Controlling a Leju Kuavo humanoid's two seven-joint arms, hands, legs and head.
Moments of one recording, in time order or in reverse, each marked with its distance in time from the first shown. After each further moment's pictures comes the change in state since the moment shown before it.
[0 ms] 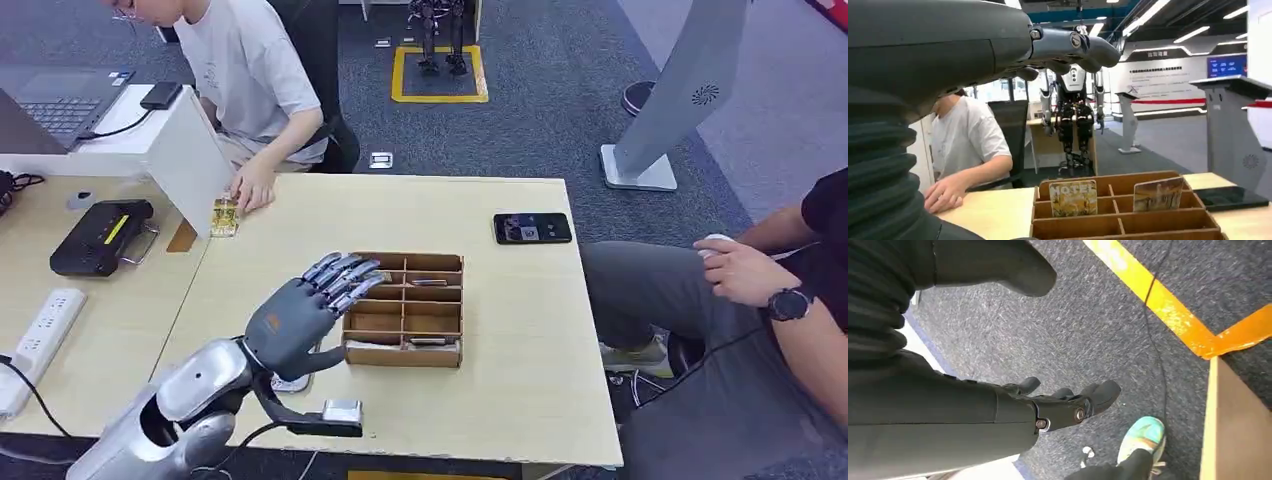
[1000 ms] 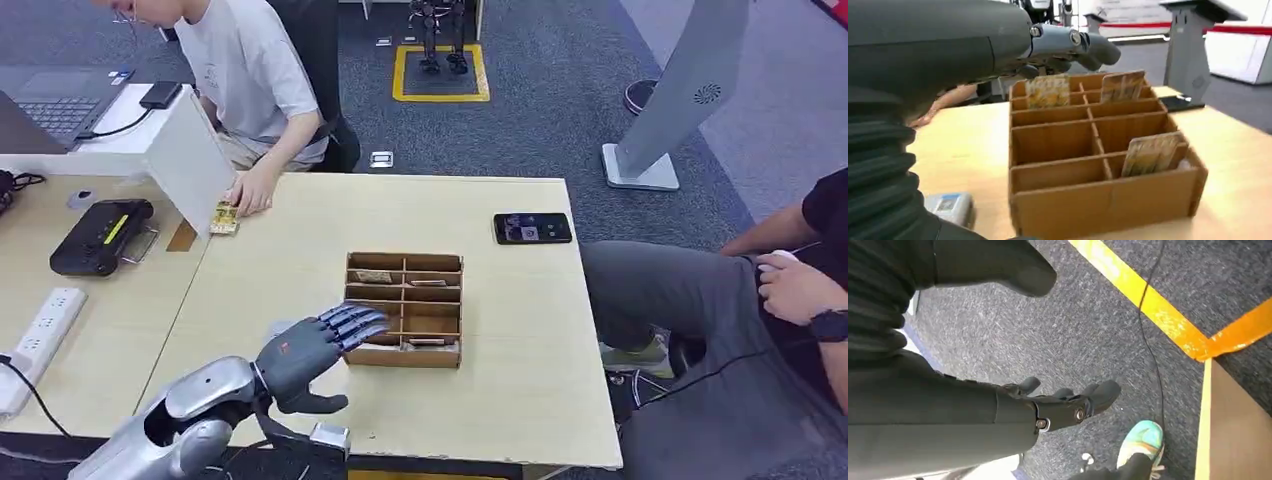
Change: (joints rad) left arm 0.019 0.074 -0.070 0.074 0.259 -0.103 -0.183; right arm 0.021 0.027 0.007 -0.057 -0.038 0.032 0.003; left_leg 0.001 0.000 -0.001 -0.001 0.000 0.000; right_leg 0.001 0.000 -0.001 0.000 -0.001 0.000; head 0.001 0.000
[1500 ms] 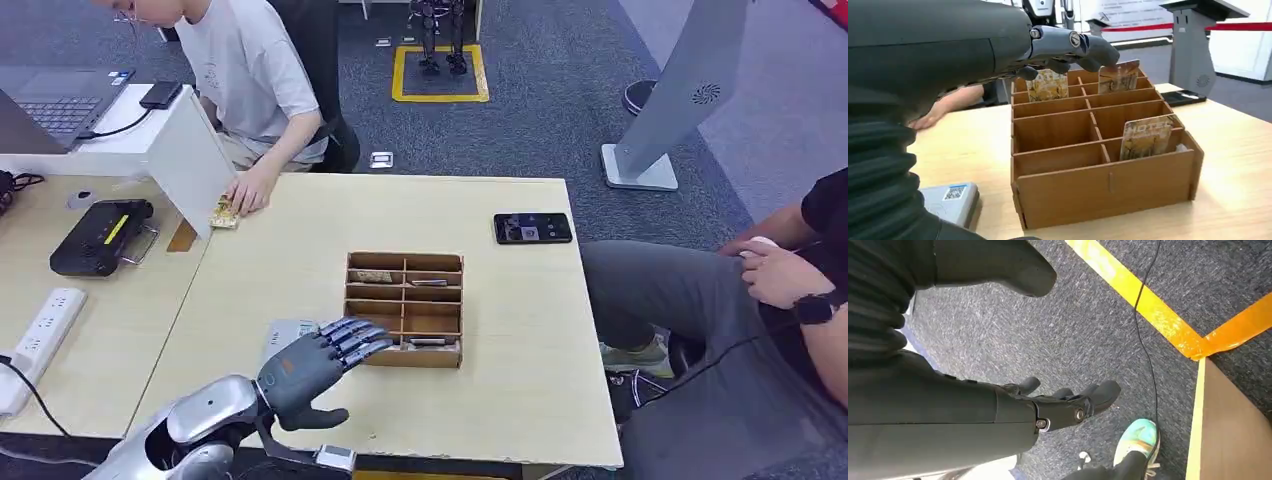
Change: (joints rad) left arm 0.040 0.006 -0.028 -0.028 -0.076 0.040 0.077; right arm -0.006 0.005 0.013 -0.002 -0.011 0.000 -0.003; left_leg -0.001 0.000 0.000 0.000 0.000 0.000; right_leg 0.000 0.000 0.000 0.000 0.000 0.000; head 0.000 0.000
